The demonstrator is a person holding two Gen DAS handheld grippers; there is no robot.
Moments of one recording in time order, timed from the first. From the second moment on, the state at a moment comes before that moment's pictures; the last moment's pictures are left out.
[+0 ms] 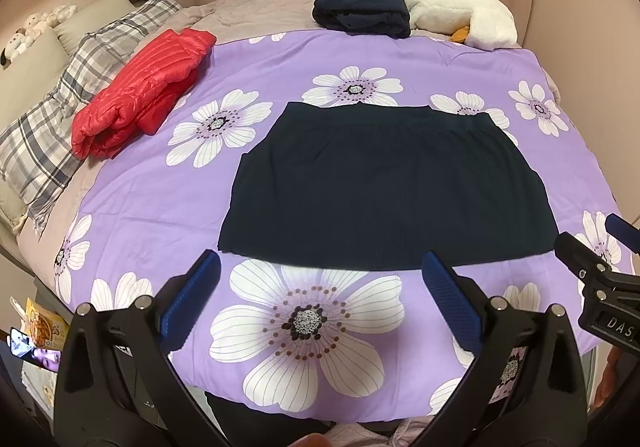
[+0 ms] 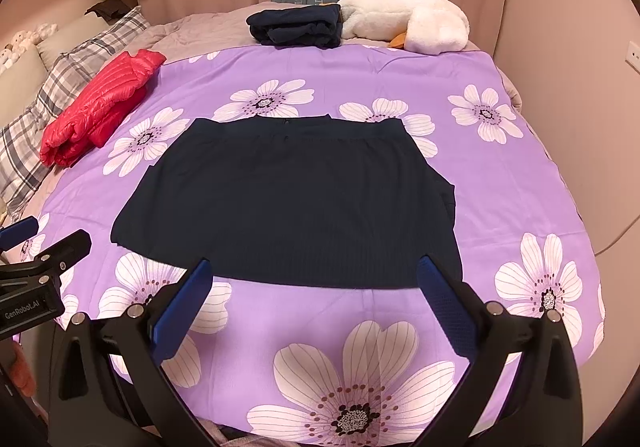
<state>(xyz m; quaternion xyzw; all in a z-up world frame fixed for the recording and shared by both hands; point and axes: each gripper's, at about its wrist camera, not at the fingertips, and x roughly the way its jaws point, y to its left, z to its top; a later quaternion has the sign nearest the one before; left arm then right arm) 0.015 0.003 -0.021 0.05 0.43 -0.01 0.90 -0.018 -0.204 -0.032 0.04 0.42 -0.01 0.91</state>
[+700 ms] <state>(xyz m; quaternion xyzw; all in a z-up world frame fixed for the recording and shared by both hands) 0.019 0.001 -0.021 0.05 0.43 -0.02 0.90 -0.016 -0.206 -0.033 0.04 0.42 -0.02 0.90</state>
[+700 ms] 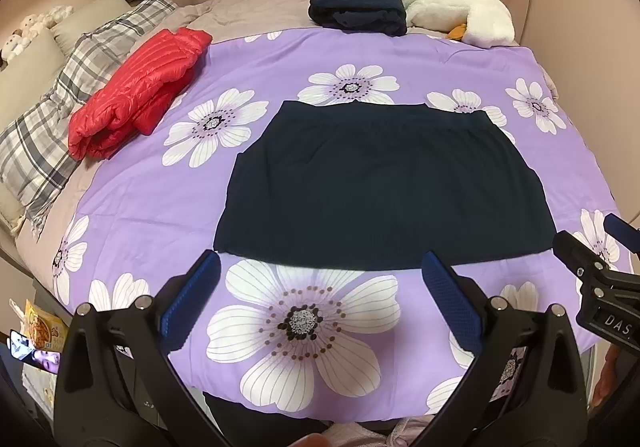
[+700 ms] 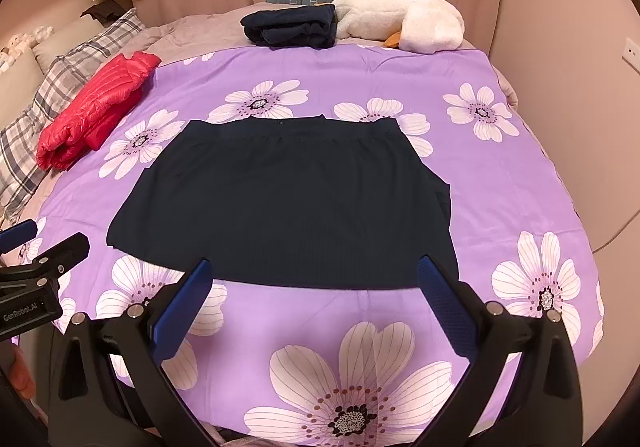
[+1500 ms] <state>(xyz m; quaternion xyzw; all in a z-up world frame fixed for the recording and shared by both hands) 0.018 -0.002 -0.022 0.06 0.44 -0.03 0.90 -0.018 -0.214 -0.037 0.05 0.42 -0.03 0.90</state>
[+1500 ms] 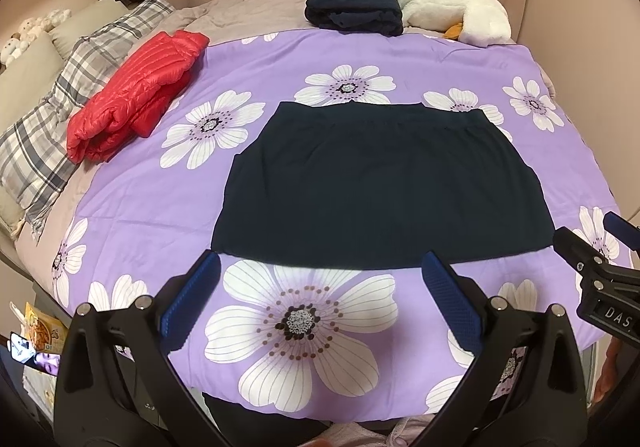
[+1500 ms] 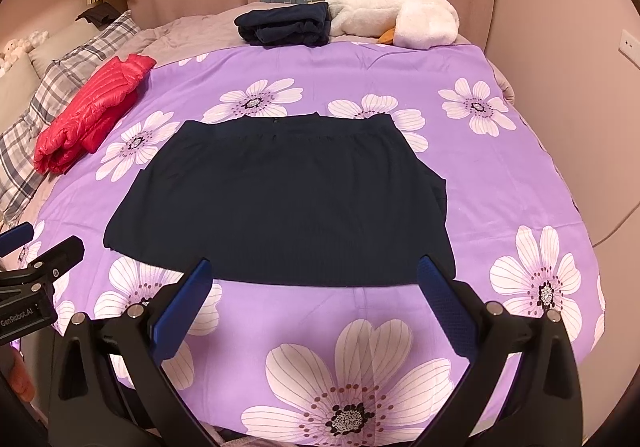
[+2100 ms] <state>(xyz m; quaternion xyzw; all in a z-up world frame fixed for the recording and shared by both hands) 0.019 -0.004 -0.022 0.06 0.43 -0.03 0.90 -0.020 -0.218 -0.032 0.05 0.42 -0.03 0.91</state>
